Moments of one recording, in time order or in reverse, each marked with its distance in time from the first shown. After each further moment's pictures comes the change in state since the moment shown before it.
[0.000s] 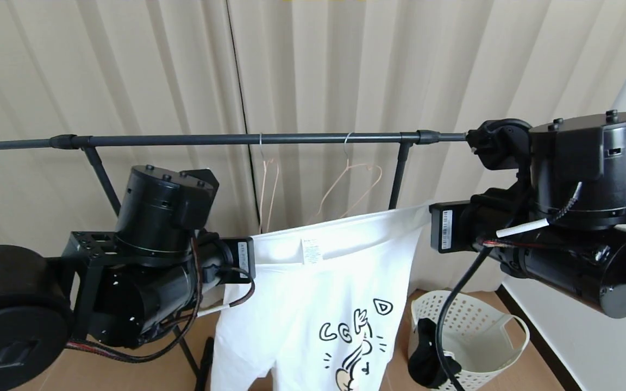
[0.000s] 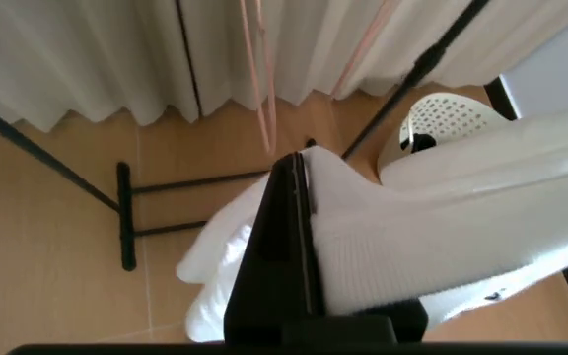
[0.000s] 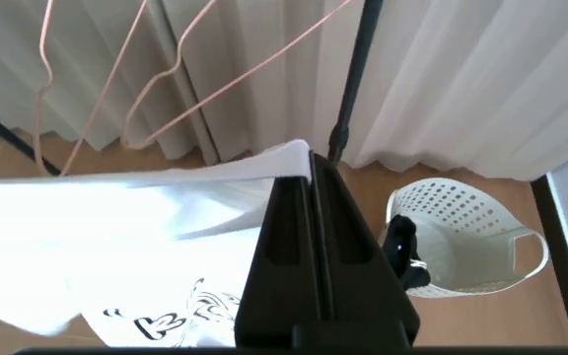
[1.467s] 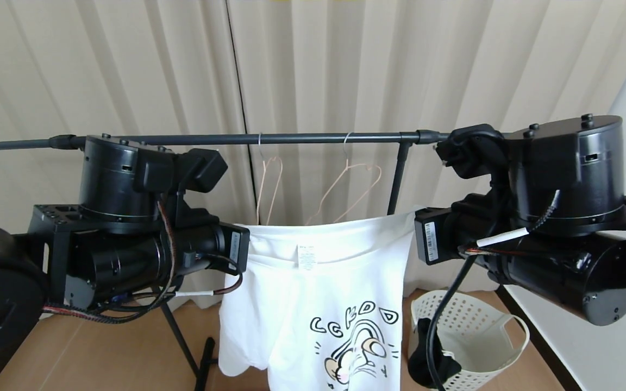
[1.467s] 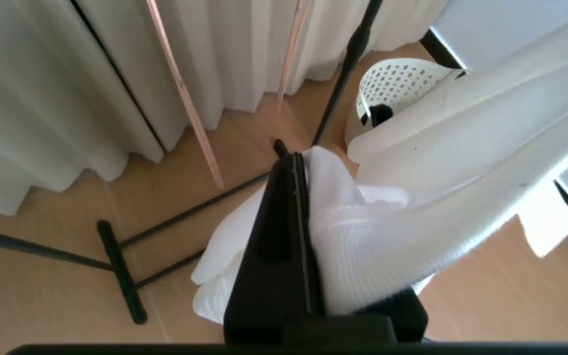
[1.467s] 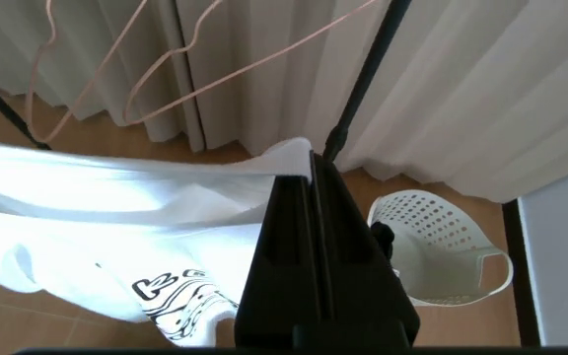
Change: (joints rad) left arm 0.103 -0.021 -0.047 -0.013 -0.324 0.264; right arm 0.055 0.027 -0.033 0.025 -0.011 -0.108
